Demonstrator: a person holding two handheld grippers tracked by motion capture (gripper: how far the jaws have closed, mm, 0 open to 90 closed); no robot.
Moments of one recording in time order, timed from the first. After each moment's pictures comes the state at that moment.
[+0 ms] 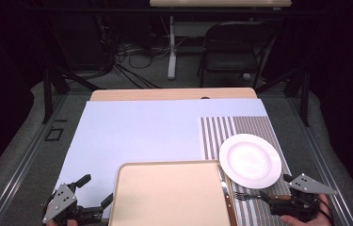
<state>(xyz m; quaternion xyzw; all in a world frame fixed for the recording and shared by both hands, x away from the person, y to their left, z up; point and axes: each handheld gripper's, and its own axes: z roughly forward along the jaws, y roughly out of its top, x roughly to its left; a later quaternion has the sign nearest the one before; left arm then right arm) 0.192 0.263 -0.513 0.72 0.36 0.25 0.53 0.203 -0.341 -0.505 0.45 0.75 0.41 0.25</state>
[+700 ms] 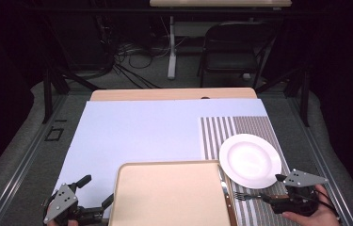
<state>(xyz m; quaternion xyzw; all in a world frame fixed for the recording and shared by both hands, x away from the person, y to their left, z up) 0.192 0.262 -0.513 0.73 0.36 0.25 0.52 0.217 -0.343 -0.496 0.38 0.83 0.35 0.20</state>
